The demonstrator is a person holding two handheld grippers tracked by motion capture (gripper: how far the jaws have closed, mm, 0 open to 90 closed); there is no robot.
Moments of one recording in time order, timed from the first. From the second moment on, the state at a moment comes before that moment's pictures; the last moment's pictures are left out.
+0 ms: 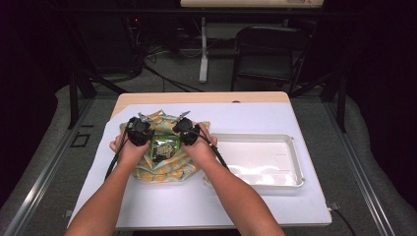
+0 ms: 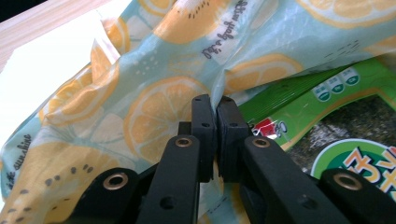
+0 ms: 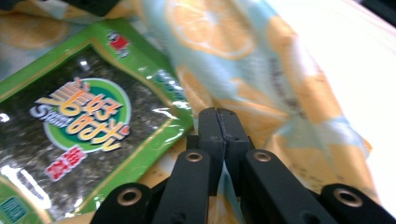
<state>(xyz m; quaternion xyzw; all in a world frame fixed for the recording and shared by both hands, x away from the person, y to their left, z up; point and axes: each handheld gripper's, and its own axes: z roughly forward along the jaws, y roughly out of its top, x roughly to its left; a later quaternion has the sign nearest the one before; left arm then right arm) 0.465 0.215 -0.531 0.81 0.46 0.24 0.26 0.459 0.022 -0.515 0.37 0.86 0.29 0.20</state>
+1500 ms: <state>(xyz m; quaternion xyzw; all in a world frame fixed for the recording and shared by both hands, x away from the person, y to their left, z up) 0.446 0.220 -0.506 0.81 0.44 0.25 0.30 0.481 0.018 -0.535 0.42 0.86 0.24 0.18</state>
